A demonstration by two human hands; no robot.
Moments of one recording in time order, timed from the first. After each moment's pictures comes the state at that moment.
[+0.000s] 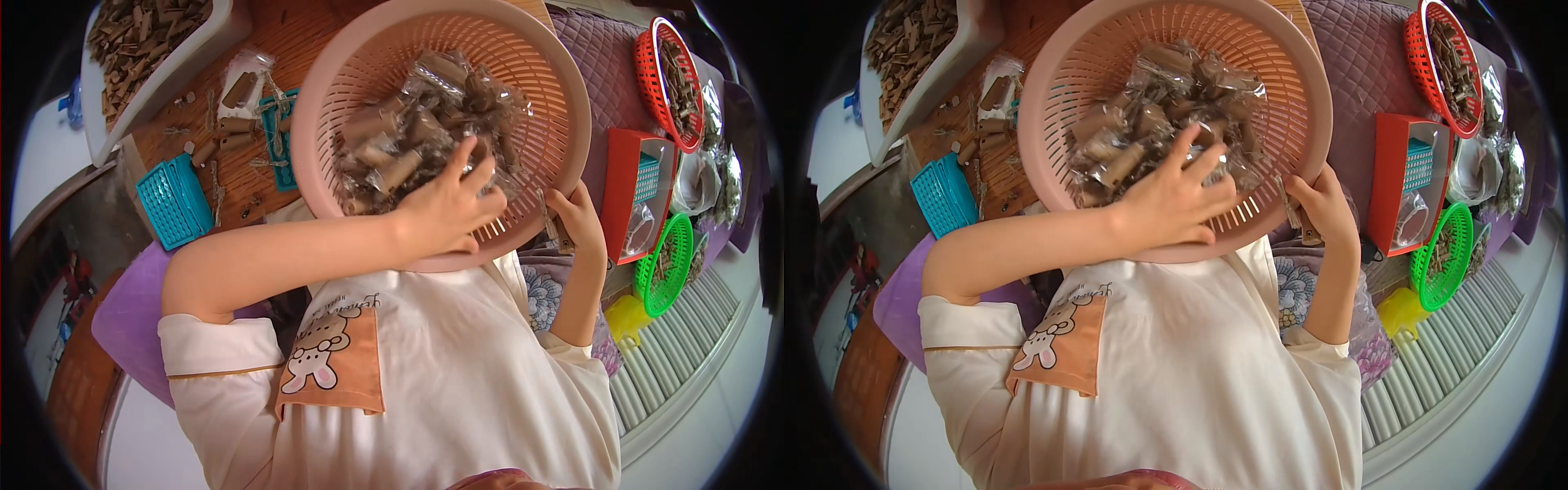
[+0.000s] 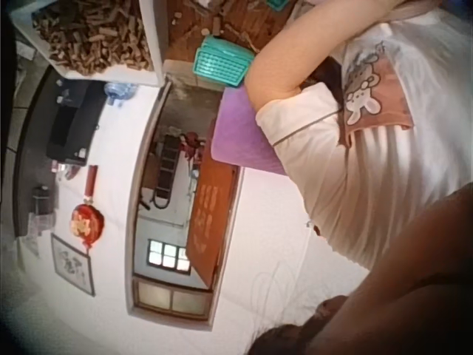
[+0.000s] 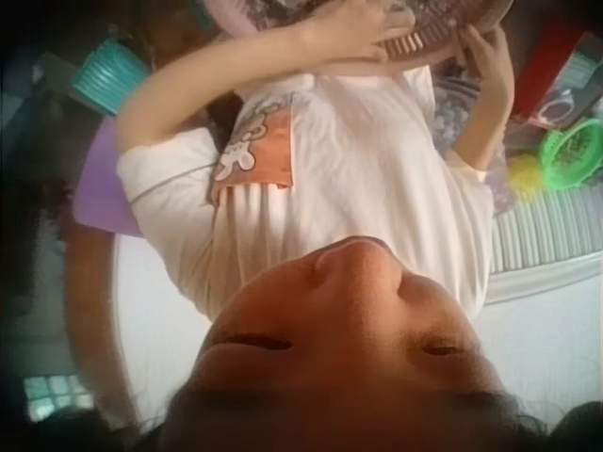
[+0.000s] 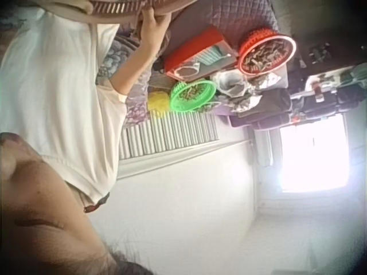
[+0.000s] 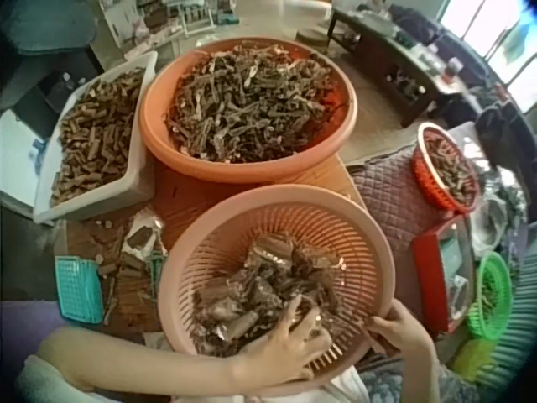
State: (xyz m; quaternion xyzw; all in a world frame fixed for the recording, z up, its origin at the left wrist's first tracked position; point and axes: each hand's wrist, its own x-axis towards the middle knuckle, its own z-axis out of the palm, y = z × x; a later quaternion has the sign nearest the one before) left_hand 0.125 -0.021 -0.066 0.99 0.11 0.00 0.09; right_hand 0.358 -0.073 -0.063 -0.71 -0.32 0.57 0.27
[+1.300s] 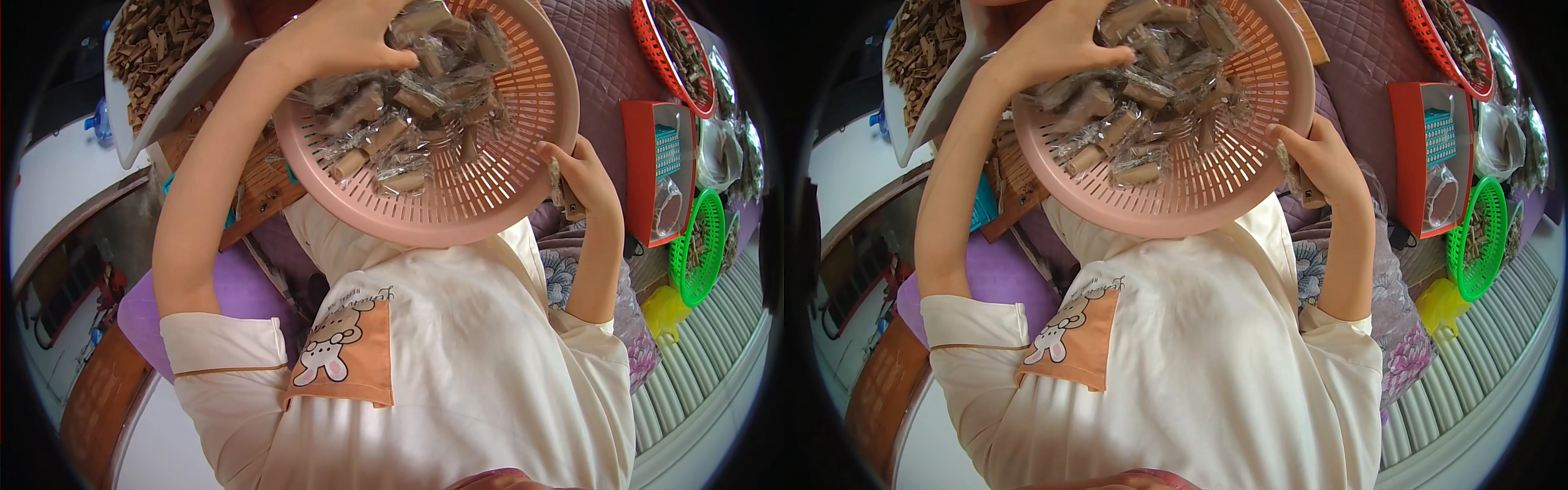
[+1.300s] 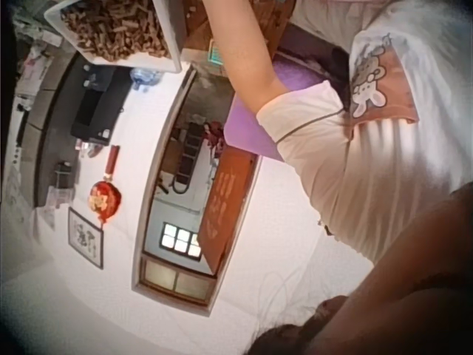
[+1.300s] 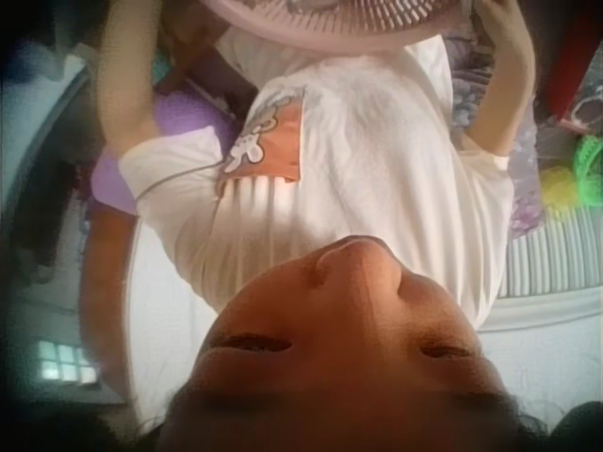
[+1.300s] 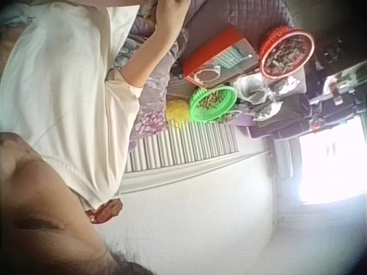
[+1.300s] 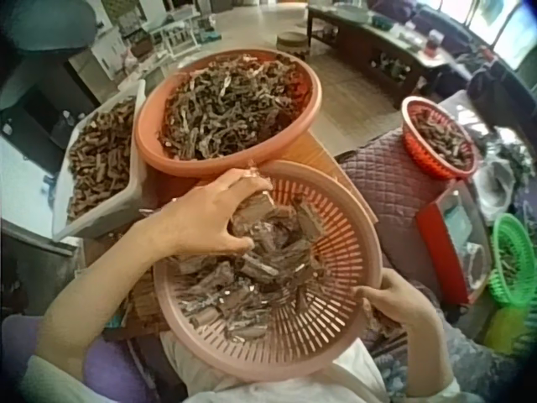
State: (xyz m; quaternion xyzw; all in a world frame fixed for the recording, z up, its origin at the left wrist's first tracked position) left_hand 0.093 0.125 -0.001 0.95 0.24 0.03 0.20; right_hand 0.344 -0.059 -0.050 -0.67 -0.34 0.60 0.27
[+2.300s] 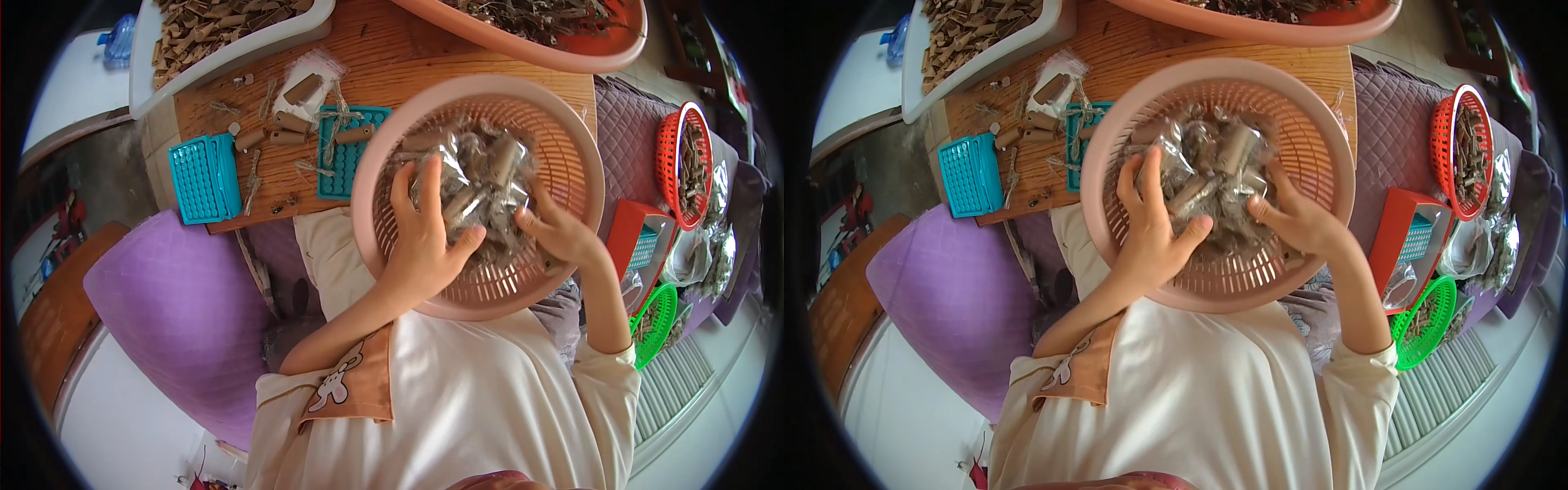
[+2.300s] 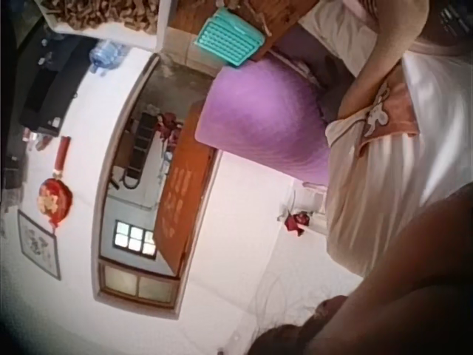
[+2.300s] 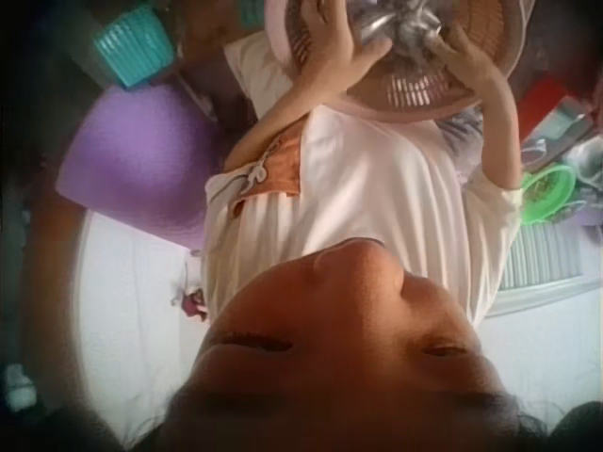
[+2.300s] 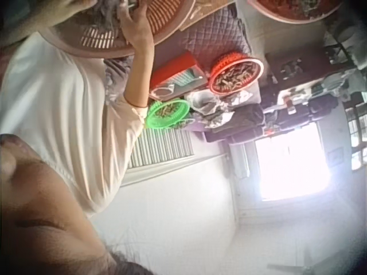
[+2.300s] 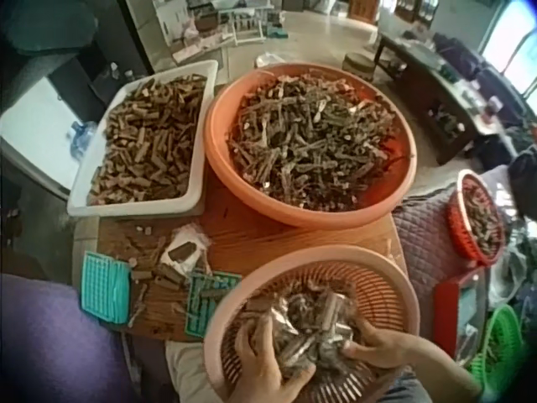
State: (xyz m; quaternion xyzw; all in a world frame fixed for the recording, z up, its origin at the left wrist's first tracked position) left_hand 0.092 -0.039 -0.052 0.62 0.60 0.30 0.40; right_hand 0.313 0.012 -0.054 -0.55 -0.64 0.53 -0.03
